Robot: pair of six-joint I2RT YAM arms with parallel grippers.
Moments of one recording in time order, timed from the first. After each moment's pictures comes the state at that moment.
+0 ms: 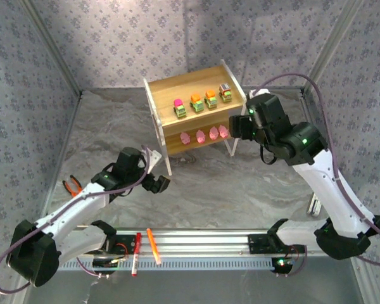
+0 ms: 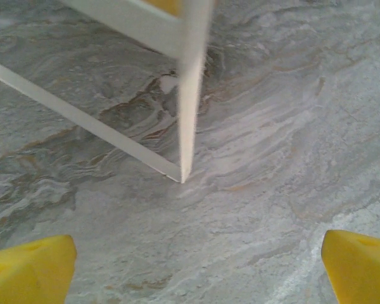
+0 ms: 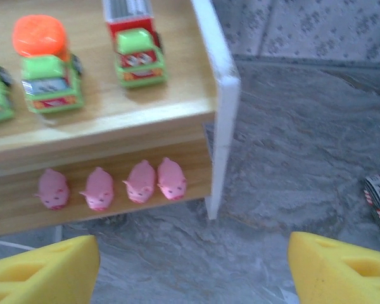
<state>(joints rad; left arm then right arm) -0.54 1.01 0.59 -0.36 0.20 0.06 0.65 1.23 1.69 -1.17 0.40 0.37</state>
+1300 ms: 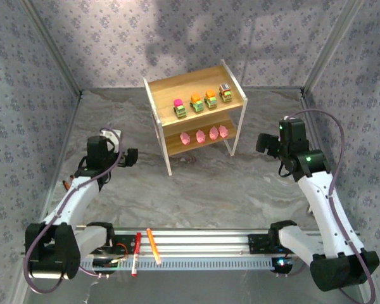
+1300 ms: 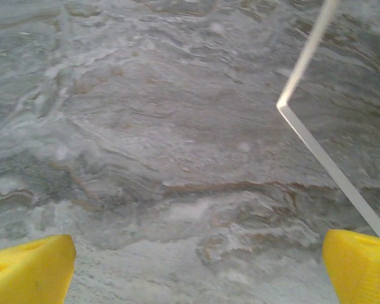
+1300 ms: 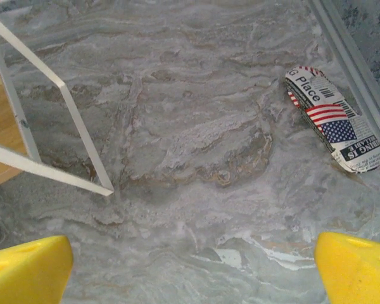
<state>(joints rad) -0.07 1.08 0.59 -0.14 0.09 0.01 0.17 0.98 1.08 -0.88 0.22 0.32</state>
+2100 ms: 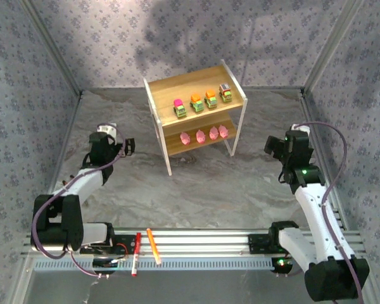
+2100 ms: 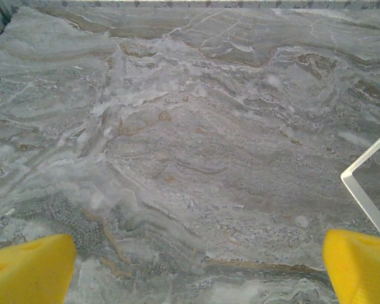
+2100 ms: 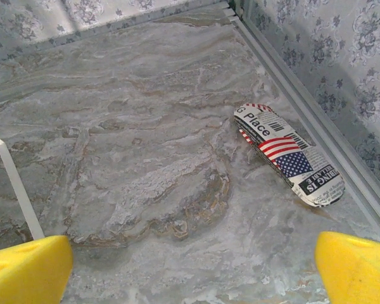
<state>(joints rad) -0.05 1.29 0.56 0.22 0.01 -0.05 0.06 0.89 0.79 -0.52 0.30 0.26</state>
